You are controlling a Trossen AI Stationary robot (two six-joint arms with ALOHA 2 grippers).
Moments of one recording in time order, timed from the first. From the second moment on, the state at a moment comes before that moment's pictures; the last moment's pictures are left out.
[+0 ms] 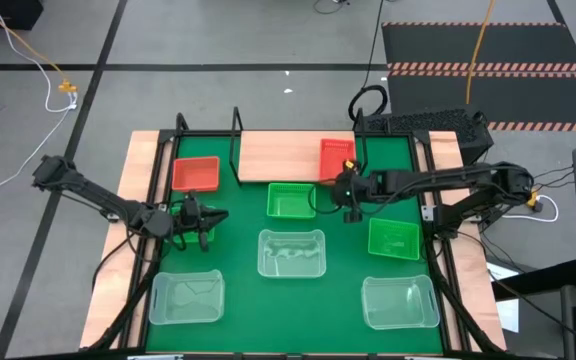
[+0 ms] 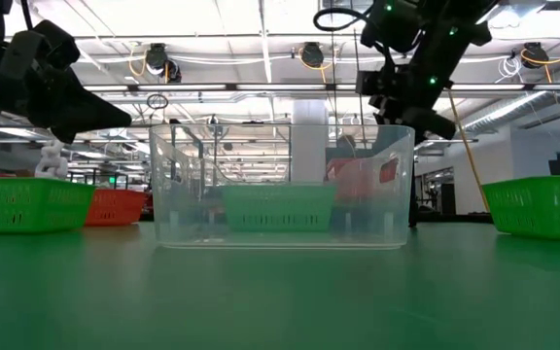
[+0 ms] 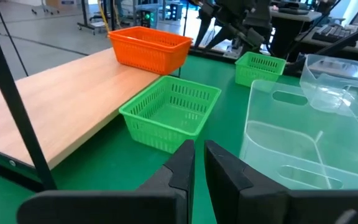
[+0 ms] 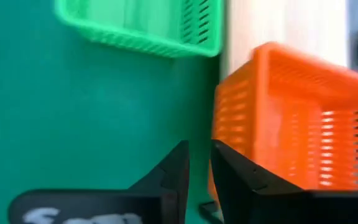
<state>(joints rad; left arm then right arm) -0.41 0.61 0.06 0.31 -0.68 -0.28 -0.14 1.38 0.85 -0.51 0.32 -0.33</state>
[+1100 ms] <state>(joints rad) -0.39 0.61 0.32 -0.07 -0.68 -0.32 -0.19 1.43 1.17 -0.26 0.10 -0.26</state>
